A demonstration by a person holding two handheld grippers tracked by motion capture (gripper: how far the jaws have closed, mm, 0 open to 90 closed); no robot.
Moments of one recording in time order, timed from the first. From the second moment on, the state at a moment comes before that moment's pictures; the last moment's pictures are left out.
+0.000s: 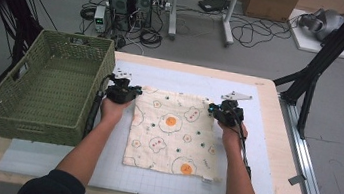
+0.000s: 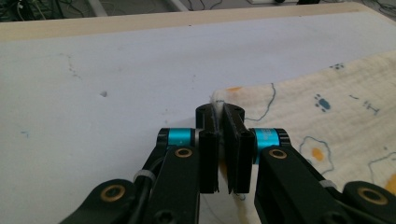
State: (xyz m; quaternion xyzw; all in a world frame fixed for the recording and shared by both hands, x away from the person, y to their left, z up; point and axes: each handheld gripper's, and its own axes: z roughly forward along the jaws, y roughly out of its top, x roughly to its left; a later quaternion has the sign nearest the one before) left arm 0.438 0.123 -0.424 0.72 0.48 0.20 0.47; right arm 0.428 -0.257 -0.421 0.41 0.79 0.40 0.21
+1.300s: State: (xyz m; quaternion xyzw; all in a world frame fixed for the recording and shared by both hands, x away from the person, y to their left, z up) left arm 0.315 0.132 -0.432 0.73 0.39 0.17 0.53; right arm 0.317 -0.284 -0.428 0.38 0.80 0.43 0.19
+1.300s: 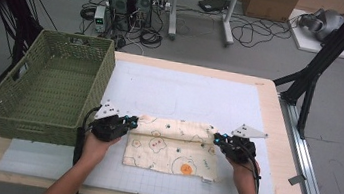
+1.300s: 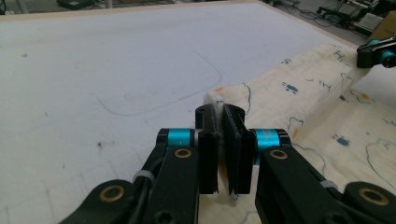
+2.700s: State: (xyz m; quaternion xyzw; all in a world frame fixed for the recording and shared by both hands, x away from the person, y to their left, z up) left arm 0.303 0.164 -0.442 0.71 0.43 0.12 0.55; right arm 0.256 -0.322 -0.426 0.38 0.78 0.47 0.19
